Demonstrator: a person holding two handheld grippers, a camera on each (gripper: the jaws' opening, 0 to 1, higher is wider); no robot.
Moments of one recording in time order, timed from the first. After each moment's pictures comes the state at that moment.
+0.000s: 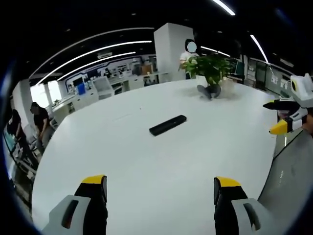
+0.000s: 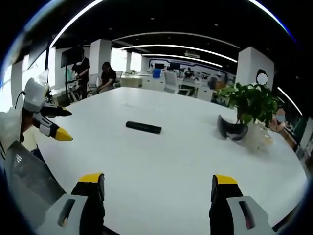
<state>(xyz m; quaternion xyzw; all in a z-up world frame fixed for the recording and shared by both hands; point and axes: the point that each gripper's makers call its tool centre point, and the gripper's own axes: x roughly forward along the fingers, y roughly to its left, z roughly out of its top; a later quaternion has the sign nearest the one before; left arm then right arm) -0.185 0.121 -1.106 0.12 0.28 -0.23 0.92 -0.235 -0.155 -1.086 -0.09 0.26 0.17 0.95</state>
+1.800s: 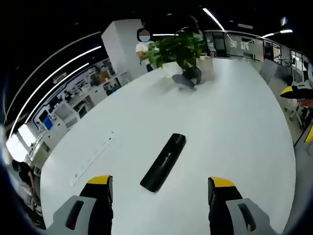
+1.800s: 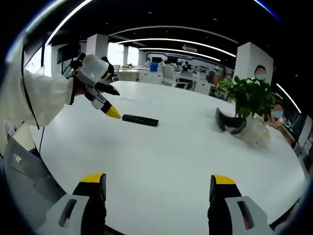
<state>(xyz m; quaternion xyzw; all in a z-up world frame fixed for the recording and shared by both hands) -0.026 0.026 -1.117 0.27 0.28 -0.37 0.84 -0.234 -0.162 -1.096 -0.10 0.29 0.15 0.94</state>
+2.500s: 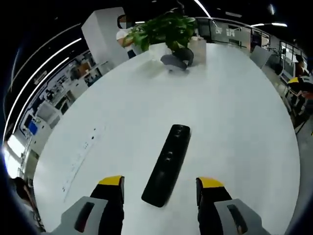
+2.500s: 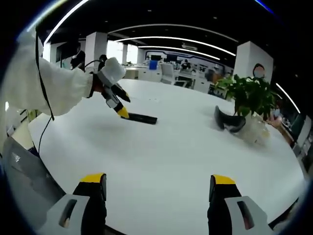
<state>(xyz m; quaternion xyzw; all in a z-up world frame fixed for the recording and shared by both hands) 0.010 0.008 -1.157 0.32 0.34 -0.43 0.78 -0.233 -0.166 -1.099 -0.10 0.30 0.15 0.94</state>
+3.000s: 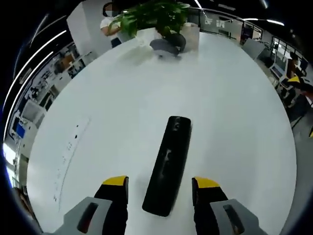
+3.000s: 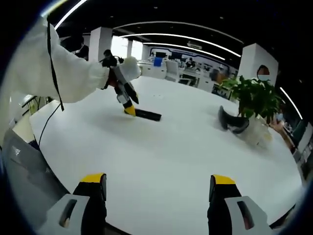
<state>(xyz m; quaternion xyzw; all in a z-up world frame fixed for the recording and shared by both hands) 0.024 0.004 -1.180 0.33 0.39 -0.46 0.72 -0.234 -0.158 -1.104 -0.12 0.31 0.16 0.93</state>
